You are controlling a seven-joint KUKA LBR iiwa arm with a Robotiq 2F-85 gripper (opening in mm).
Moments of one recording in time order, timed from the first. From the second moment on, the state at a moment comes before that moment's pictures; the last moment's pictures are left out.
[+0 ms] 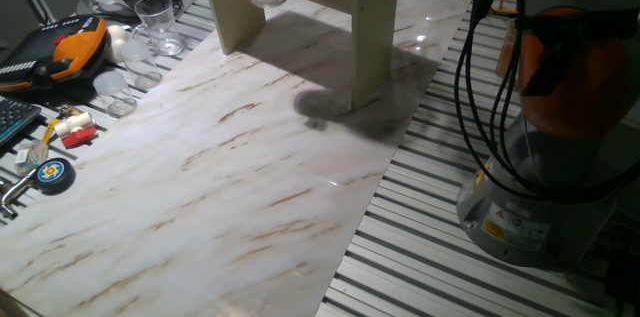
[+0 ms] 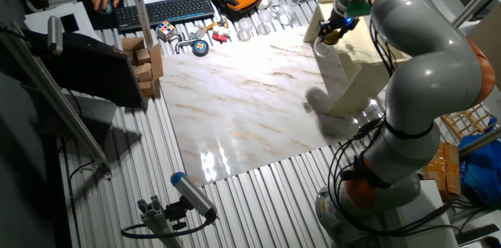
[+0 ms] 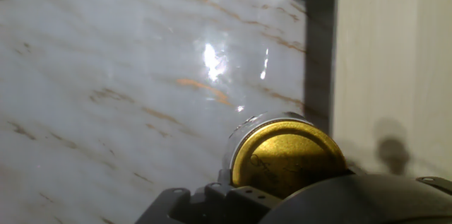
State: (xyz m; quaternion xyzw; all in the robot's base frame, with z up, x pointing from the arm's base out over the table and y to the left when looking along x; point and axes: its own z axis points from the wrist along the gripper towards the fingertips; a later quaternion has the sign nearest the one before) arm 0.535 -0.084 0.360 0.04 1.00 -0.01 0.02
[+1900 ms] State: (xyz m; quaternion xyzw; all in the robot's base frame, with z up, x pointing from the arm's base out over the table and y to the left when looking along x) arm 0.556 -0.148 0.360 -0.03 1.00 0.00 0.03
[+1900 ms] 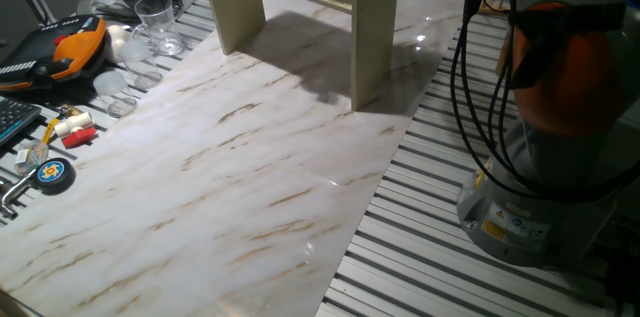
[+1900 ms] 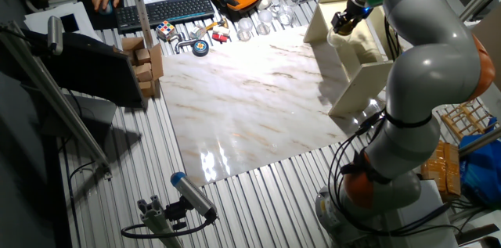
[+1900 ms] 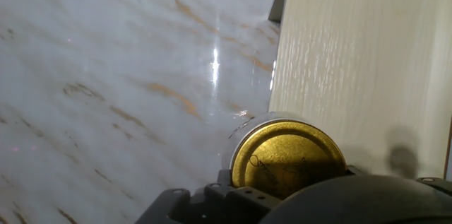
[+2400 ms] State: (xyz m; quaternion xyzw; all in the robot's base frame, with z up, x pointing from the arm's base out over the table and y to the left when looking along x) arm 0.549 -0.164 0.358 -0.03 1.00 0.01 0.03
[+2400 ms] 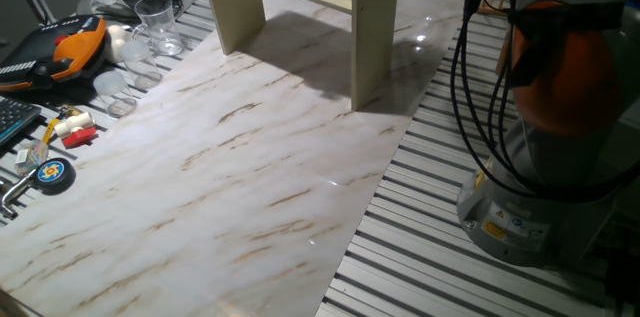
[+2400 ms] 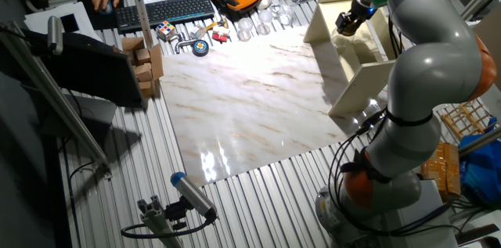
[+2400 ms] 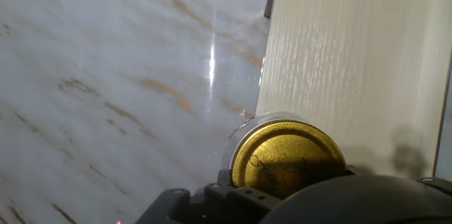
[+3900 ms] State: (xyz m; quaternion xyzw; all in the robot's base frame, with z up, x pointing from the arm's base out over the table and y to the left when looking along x) arm 0.544 -0.176 0.354 -0.05 1.00 0.00 0.02
